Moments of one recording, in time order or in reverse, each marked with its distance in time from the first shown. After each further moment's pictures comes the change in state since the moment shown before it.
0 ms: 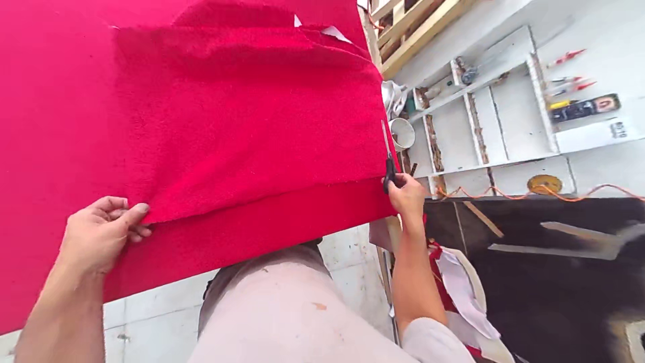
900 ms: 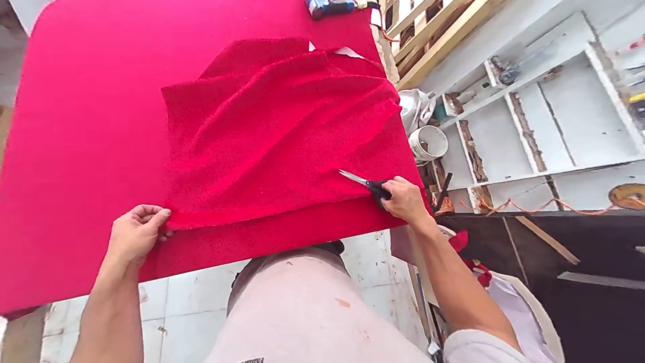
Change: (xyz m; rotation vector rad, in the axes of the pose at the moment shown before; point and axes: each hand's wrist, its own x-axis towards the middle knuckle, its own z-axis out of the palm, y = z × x) left_hand -0.021 -0.002 -0.013 0.154 0.127 -0.022; right_hand 0.018 0.016 0.036 -0.094 -0.043 -0.898
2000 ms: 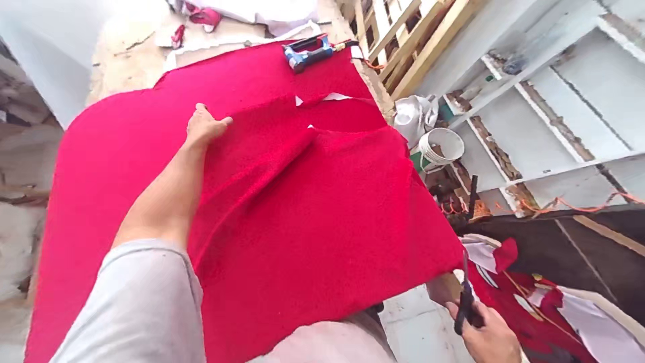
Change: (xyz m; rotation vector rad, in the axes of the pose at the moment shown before) left_hand 0.331 0.320 0.157 0.627 0.006 0.356; right_hand -0.167 -0.069 -0.018 0.158 0.093 0.942
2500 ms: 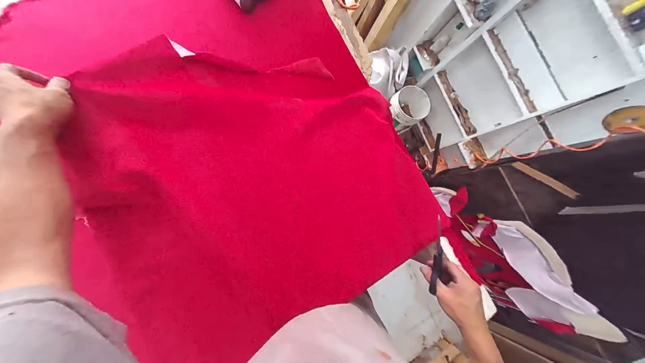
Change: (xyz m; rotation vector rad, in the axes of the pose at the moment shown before) left_hand 0.132 -0.158 -0.011 0.028 0.133 -0.057; right_hand 0.004 -0.036 0.015 0.047 0.025 0.121
